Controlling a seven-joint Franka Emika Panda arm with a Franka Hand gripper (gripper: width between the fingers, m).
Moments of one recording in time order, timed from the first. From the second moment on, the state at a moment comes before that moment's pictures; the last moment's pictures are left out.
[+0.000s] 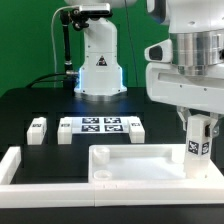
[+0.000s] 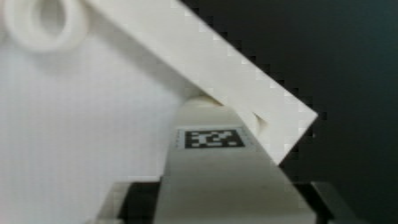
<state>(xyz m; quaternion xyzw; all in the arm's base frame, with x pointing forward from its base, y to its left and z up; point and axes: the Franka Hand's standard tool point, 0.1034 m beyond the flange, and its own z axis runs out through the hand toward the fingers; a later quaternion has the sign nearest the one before) 0.647 0.108 0.103 -0.82 0.56 0.02 0.08</state>
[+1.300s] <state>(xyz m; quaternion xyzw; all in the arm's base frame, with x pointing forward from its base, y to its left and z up) 0.646 0.110 0.102 -0.59 0.79 0.06 0.12</state>
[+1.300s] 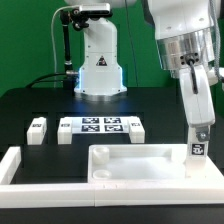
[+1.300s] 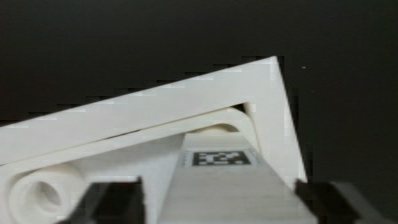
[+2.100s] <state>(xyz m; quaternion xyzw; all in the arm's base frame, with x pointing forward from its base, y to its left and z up) 0.640 0.118 0.133 -0.63 0.76 0.06 0.13</state>
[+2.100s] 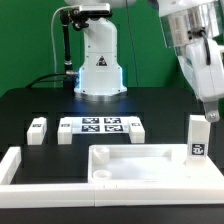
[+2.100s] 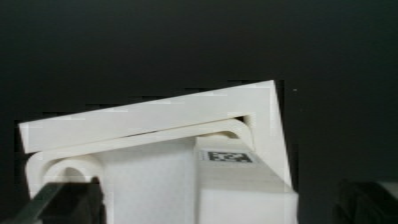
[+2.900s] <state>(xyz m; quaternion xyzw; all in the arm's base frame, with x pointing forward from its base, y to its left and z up) 0.611 0.133 0.145 -0.70 0.71 0.05 0.13</state>
